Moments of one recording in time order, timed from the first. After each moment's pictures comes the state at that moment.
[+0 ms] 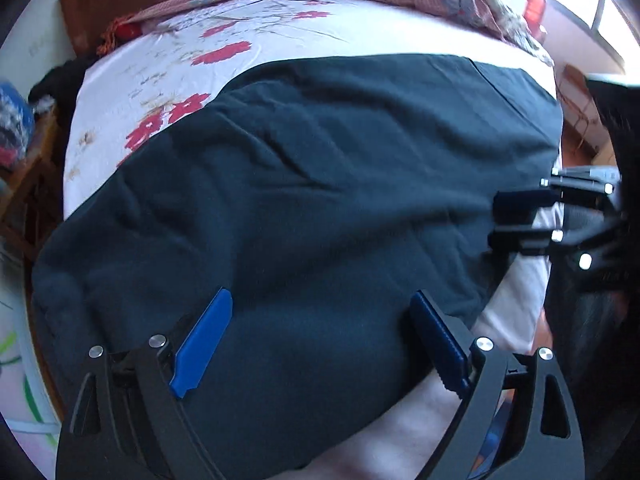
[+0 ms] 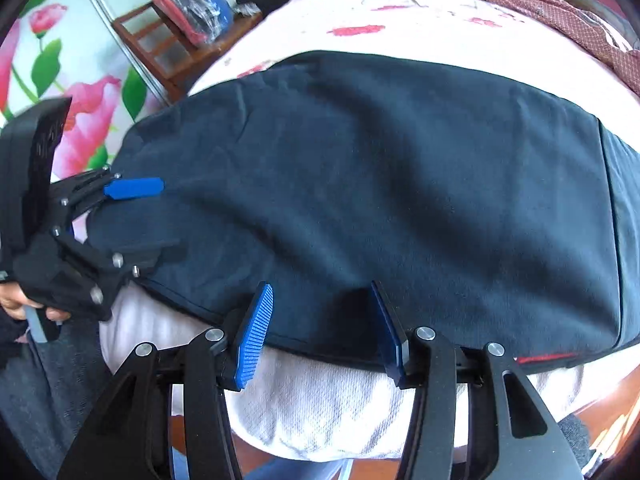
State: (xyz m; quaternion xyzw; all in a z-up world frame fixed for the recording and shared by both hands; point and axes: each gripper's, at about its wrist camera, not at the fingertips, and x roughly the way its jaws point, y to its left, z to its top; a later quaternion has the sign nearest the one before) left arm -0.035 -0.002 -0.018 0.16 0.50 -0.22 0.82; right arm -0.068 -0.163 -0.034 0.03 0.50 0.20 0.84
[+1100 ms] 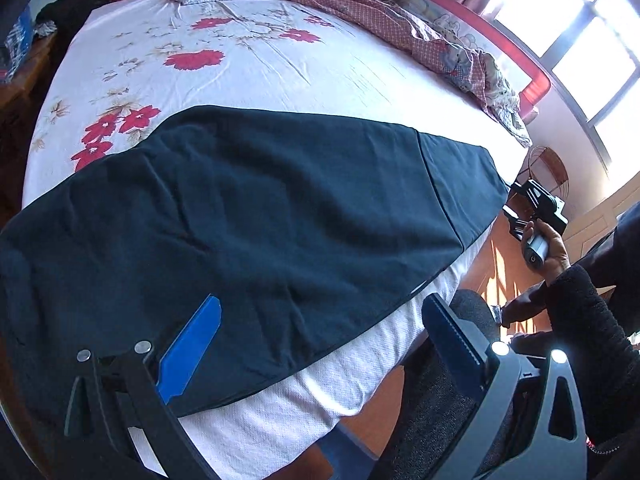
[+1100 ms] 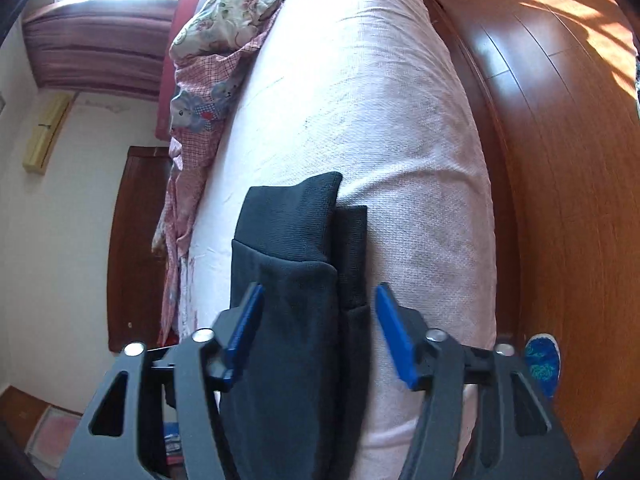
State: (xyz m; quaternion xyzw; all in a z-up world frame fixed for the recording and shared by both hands) left arm -0.029 -0.053 0.053 -0.04 0.53 -0.24 0.81; right arm -0.104 -0.623 -0.082 0.58 0.24 -0.19 0.75
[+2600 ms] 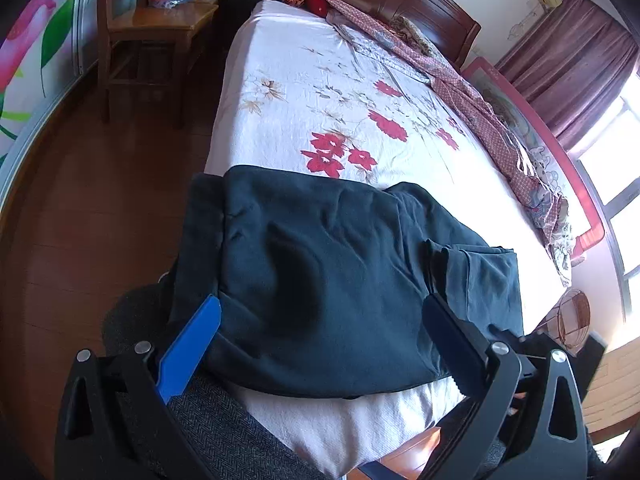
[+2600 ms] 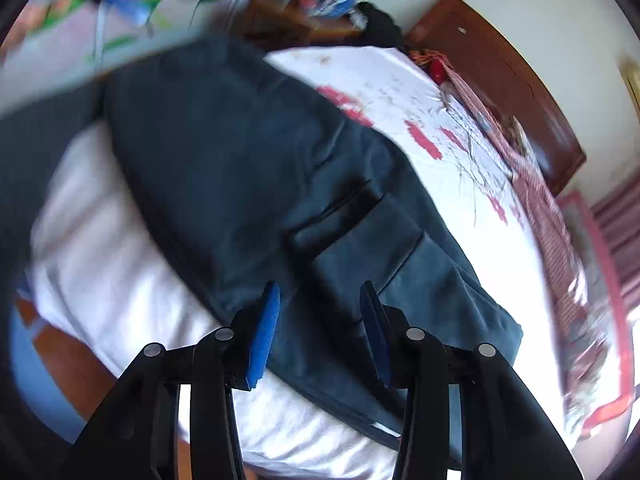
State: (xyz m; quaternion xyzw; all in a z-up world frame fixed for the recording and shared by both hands) left arm -0.041 0.151 0.046 -0.21 0.48 -0.06 0.85; right arm -0.102 -0.106 0.035 -0.26 0.36 0.17 0.88
